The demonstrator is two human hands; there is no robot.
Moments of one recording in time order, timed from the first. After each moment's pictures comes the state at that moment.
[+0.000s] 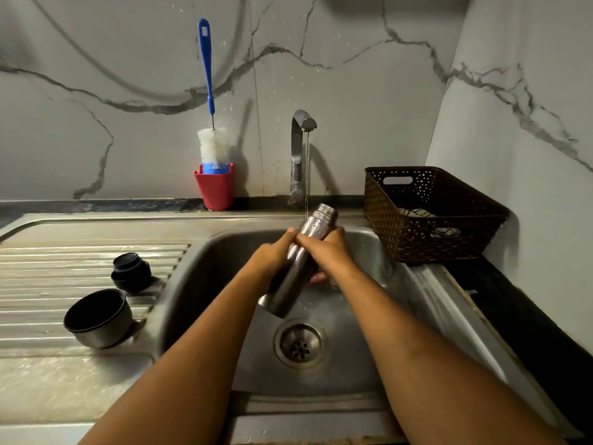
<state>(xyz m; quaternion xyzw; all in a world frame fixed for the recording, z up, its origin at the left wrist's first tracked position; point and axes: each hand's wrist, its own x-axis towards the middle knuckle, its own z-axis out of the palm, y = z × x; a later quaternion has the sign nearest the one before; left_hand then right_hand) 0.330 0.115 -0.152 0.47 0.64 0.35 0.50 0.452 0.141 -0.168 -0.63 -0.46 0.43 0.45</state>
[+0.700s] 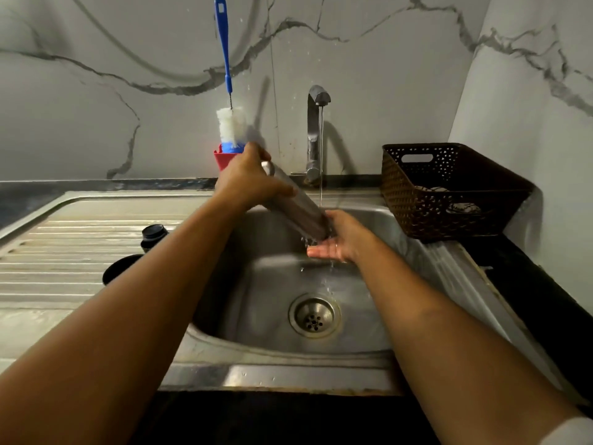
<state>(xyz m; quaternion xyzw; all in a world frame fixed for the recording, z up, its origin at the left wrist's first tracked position) 0.282 0.119 -0.073 0.66 0.64 0.36 0.16 0.460 0.145 -0.167 -0.54 -0.30 0.68 0.39</state>
